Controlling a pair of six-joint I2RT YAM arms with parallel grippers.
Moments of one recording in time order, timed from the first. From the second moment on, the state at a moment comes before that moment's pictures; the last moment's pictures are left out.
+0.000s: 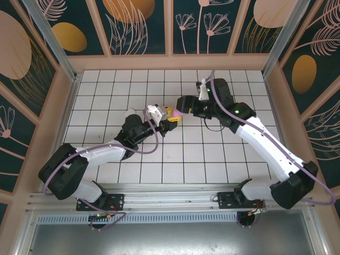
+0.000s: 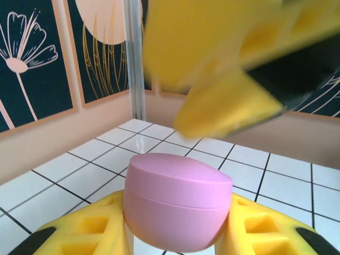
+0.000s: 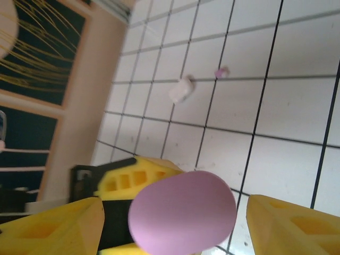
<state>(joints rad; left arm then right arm) -0.71 1.46 0.64 0.88 0.35 -0.06 0.59 1.27 1.29 -0.58 -0.31 0.68</state>
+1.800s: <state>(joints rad) -0.52 1.19 0.70 0.61 0.53 -0.23 0.61 1.18 0.90 0.21 -0.48 1.22</state>
